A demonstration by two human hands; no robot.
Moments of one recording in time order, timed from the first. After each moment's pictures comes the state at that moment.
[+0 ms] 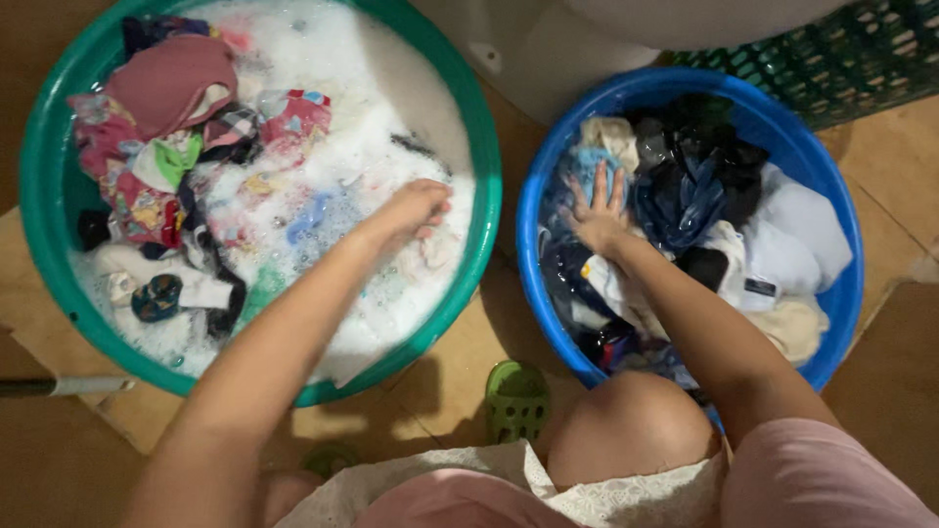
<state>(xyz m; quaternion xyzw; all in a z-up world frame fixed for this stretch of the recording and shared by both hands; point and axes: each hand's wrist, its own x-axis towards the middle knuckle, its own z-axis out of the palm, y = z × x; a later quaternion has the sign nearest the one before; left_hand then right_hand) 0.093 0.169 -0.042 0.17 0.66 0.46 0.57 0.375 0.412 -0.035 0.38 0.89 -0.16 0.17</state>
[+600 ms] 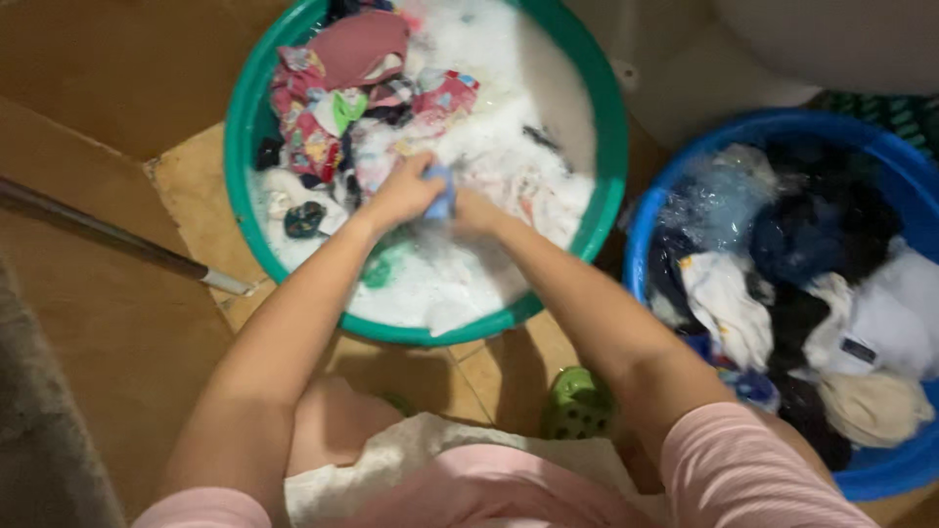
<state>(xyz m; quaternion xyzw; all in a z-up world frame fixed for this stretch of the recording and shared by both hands) 0.017 -0.010 0.019 0.32 0.83 0.39 0.22 0.107 0.147 -0.020 -0.08 0.91 -0.40 0.05</state>
